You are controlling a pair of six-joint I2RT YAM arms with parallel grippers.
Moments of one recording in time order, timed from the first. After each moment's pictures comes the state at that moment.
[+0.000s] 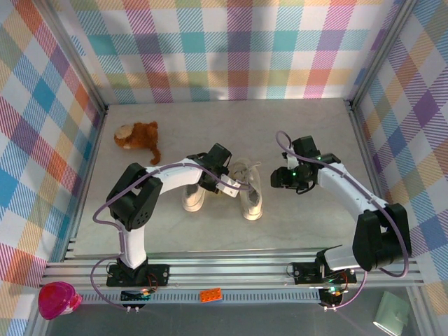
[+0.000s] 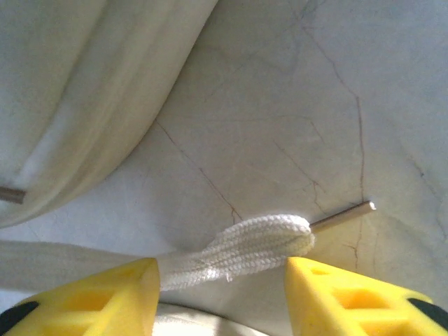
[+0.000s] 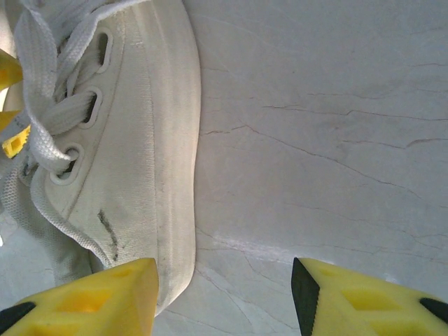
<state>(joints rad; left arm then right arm) -0.67 1.91 1.23 -0.45 -0.04 1.46 0.29 1.38 0.97 -0.77 -0.28 0.28</state>
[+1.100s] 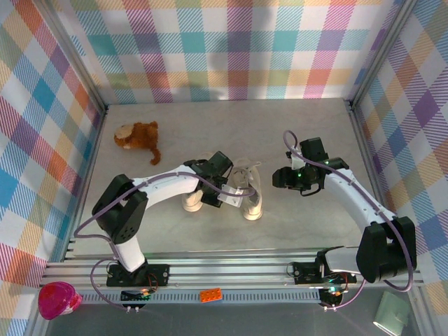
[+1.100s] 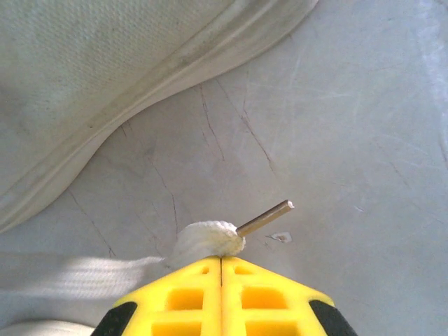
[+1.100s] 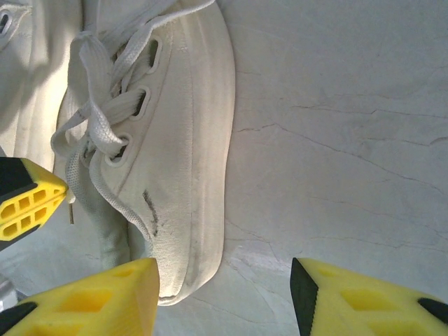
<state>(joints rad) -0.76 1.74 1.16 -0.65 0.11 1.18 0.25 1.30 0.93 -0.75 -0.38 0.28</state>
